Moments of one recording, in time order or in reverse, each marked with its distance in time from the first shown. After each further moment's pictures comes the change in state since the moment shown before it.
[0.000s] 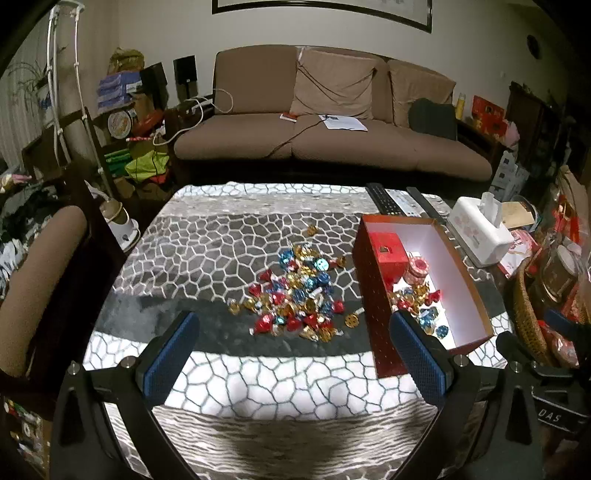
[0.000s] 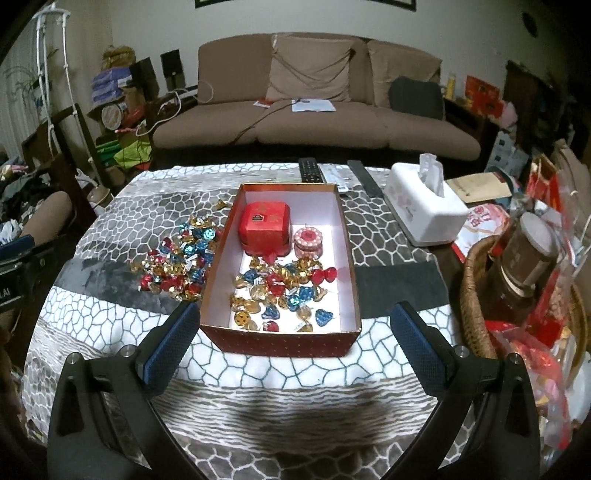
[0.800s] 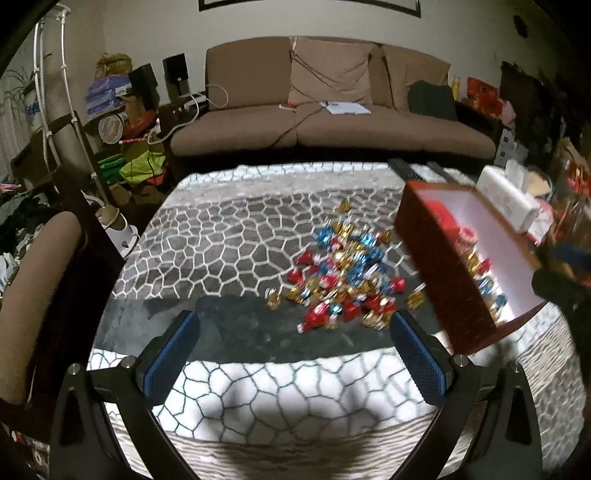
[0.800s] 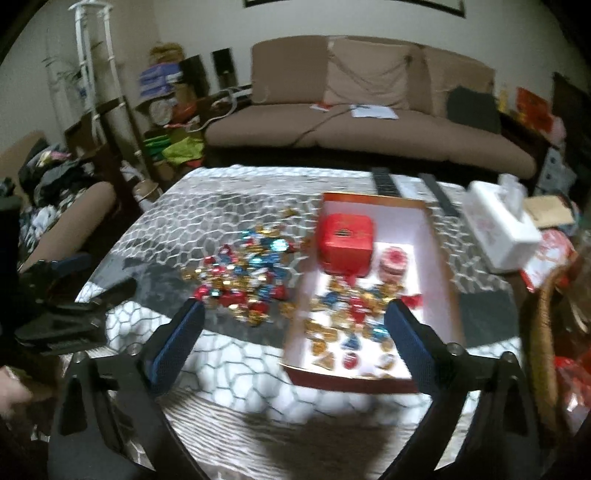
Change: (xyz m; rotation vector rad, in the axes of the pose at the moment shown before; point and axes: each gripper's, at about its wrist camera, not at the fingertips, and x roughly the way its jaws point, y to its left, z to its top) left arm 0.075 0.065 -0.039 0.078 0.017 -0.010; right arm 0.046 0.071 0.014 -0.096 -0.026 0.204
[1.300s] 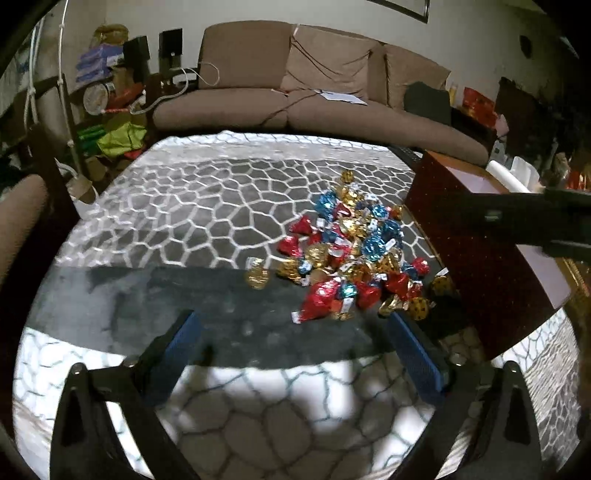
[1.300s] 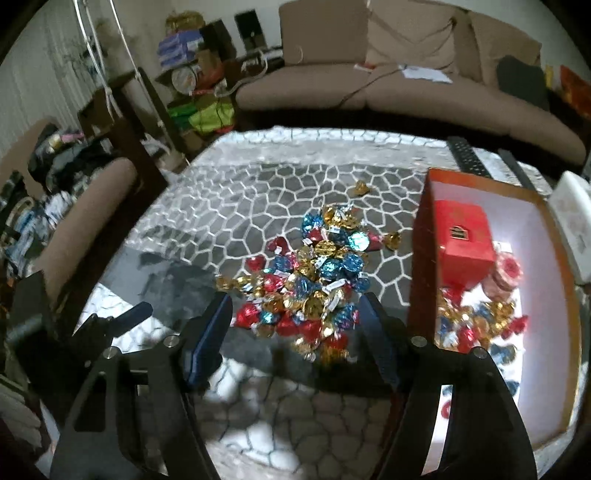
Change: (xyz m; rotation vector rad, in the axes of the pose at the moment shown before) left arm 0.077 0.010 -0.032 -0.096 0.009 -0.129; right arm 0.130 0.049 0.031 -0.007 0.160 0.114
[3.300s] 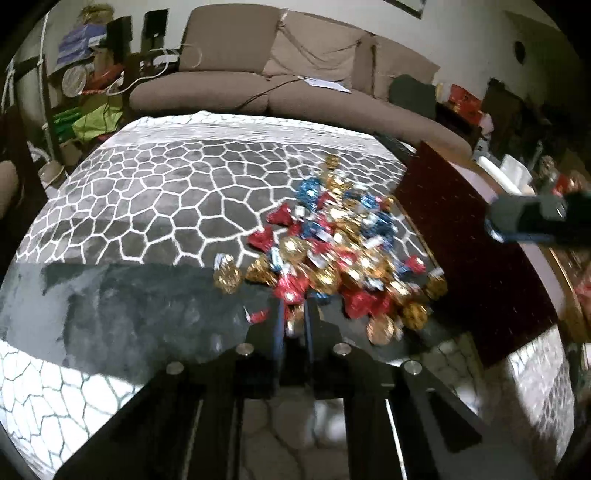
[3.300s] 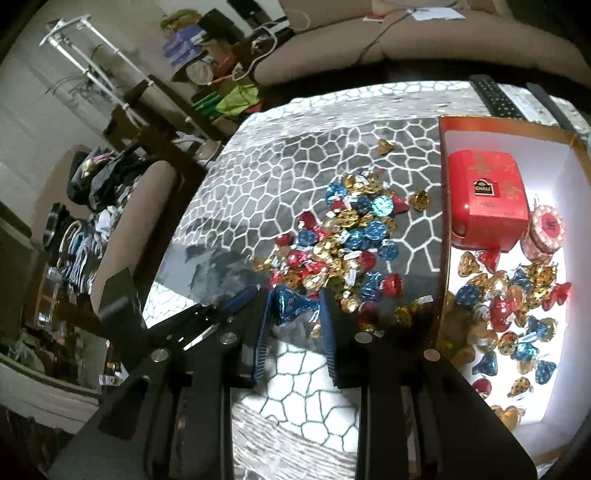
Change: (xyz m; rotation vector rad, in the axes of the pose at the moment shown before) left arm 0.014 0.000 -0.001 0.016 0.049 -0.112; right arm -0.007 -0.042 0.003 0.152 0.129 0.293
